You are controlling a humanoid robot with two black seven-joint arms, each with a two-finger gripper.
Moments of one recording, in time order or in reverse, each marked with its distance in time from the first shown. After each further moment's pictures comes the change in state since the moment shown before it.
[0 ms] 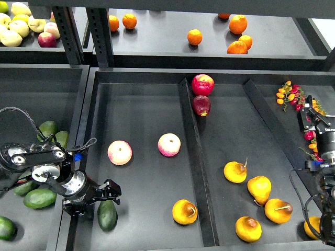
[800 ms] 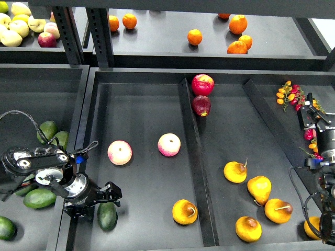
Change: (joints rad) left arm 0.008 -0.047 -0.003 0.044 0.004 0.000 0.000; right arm 0.000 0.000 0.000 0.012 0.000 0.001 0.001
